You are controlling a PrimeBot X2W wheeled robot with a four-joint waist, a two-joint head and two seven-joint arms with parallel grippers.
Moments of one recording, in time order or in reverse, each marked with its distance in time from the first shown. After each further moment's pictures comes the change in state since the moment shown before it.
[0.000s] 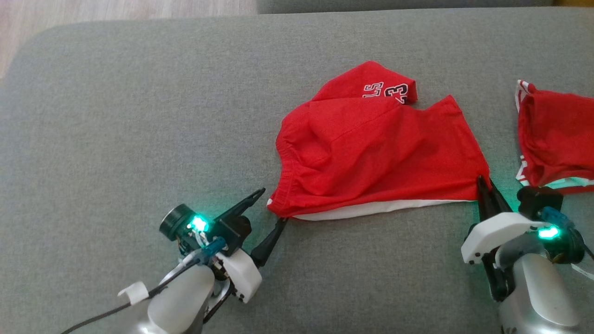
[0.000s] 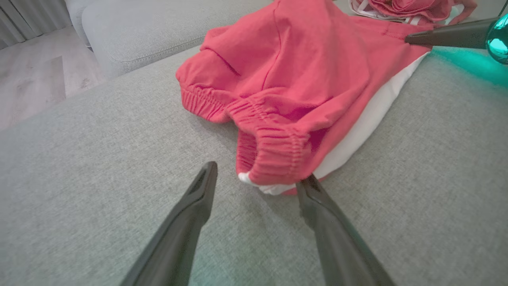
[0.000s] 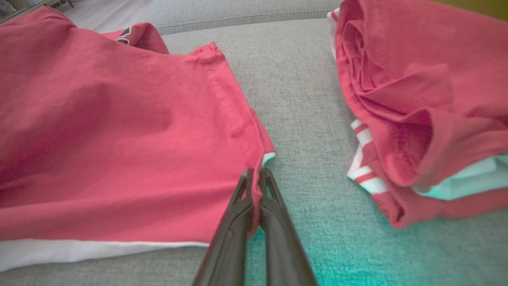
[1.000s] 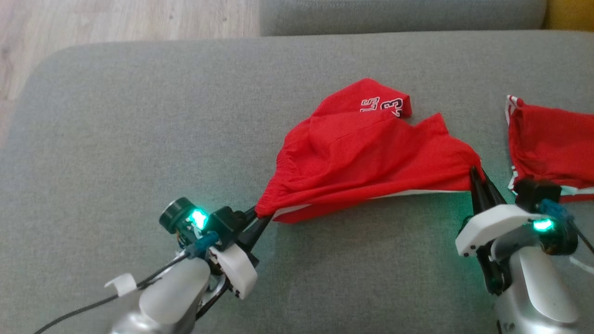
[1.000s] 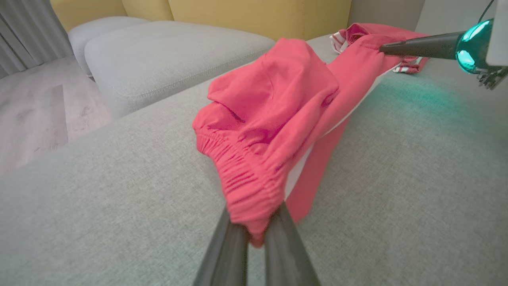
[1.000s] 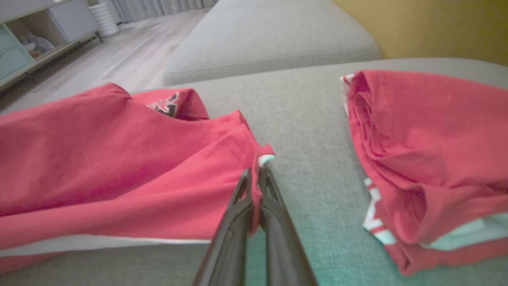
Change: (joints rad) left arm -0.073 0.059 -0.177 -0.012 -0.179 0.000 -0.035; right arm -0.003 0.000 0.044 -0.043 0.062 0.000 0.024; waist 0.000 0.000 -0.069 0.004
